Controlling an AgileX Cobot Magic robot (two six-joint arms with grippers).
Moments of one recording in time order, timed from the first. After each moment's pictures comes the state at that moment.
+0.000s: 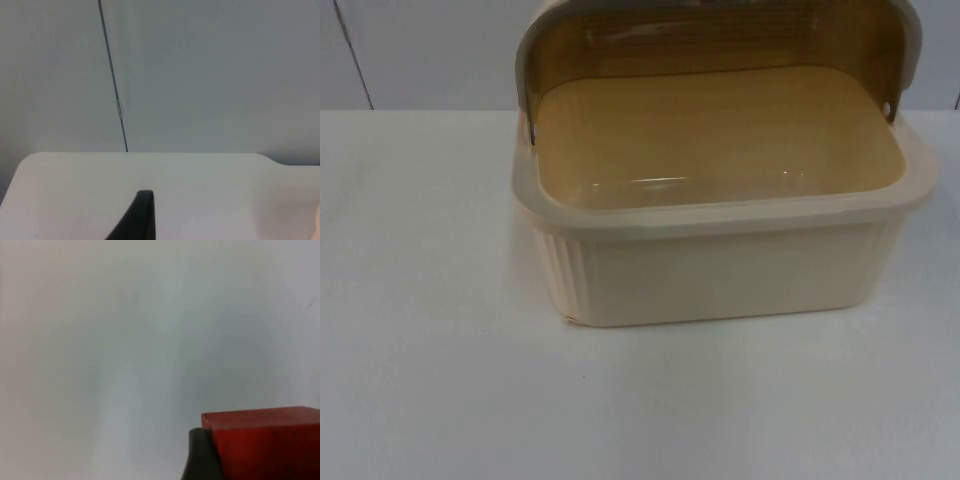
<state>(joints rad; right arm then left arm) -0.33 1.79 -1.23 0.68 0.43 -0.91 -0.05 1.28 -1.11 0.17 0.34 -0.21</state>
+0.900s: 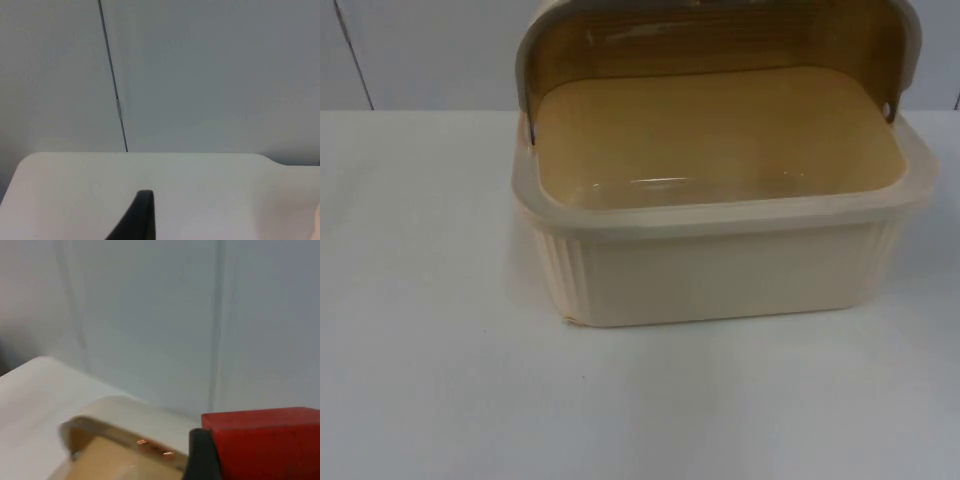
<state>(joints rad) 0.27 1.12 -1.21 0.66 0.52 -0.73 -0.05 1.28 -1.11 0.17 0.34 -0.21</state>
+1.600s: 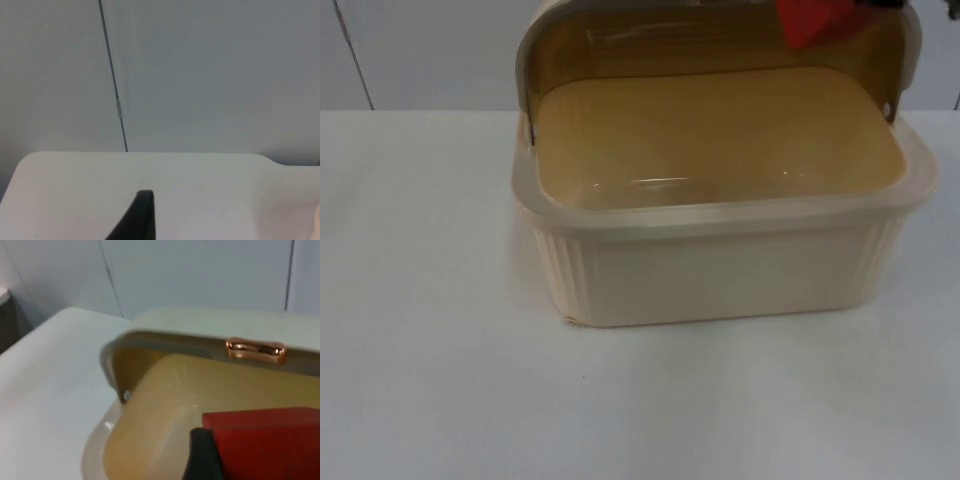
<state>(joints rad) 0.63 1.37 -0.87 0.68 -0.05 -0.53 -0.05 1.28 -1.11 0.17 0.34 -0.21</state>
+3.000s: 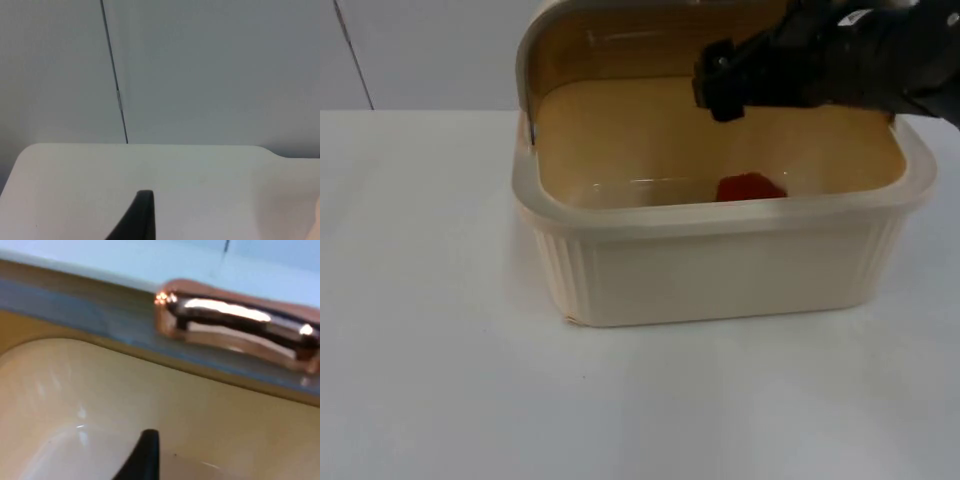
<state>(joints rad) 0.62 1.90 -1.11 0.71 -0.43 -0.73 -0.05 1.28 -1.11 0.17 0.36 -0.21</state>
